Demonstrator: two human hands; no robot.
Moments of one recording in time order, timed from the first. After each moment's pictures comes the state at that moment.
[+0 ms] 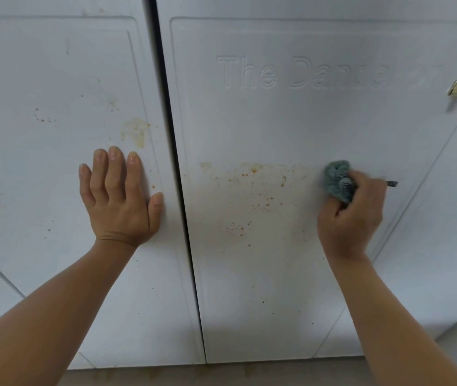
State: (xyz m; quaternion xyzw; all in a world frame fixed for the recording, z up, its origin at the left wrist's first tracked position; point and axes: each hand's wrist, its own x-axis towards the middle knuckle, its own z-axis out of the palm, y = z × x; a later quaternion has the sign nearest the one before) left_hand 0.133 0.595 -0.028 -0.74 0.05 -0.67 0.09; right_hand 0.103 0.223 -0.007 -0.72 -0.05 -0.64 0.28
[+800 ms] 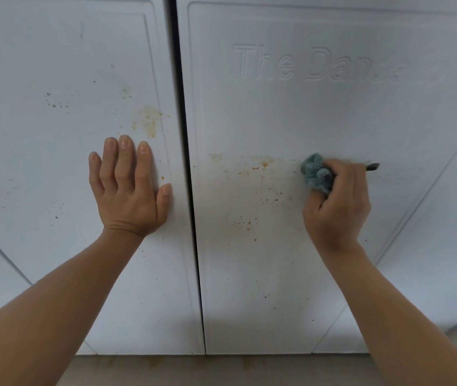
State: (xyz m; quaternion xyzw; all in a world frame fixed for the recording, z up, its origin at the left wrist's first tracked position) left_hand 0.133 0.595 -0.029 -0.73 0.06 -0.67 0.08; right_hand 0.098 0.256 0.007 -0.75 -0.10 -0.61 0.23
